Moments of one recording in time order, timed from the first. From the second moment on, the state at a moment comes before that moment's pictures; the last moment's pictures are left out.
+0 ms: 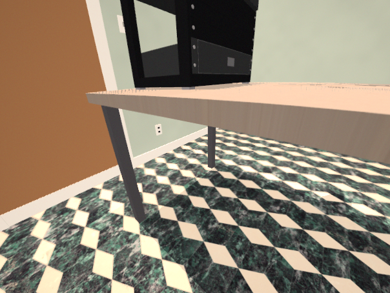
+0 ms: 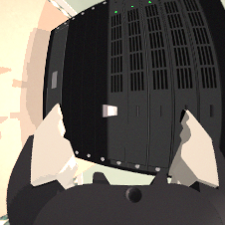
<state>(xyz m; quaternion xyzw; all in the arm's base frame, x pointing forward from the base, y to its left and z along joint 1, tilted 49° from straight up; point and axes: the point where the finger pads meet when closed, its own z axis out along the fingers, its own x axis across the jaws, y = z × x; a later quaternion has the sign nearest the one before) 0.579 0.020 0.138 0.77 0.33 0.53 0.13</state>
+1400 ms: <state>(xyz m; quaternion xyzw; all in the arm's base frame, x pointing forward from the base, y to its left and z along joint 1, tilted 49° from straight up) 0.554 0.029 0.138 0.77 0.33 0.53 0.13</state>
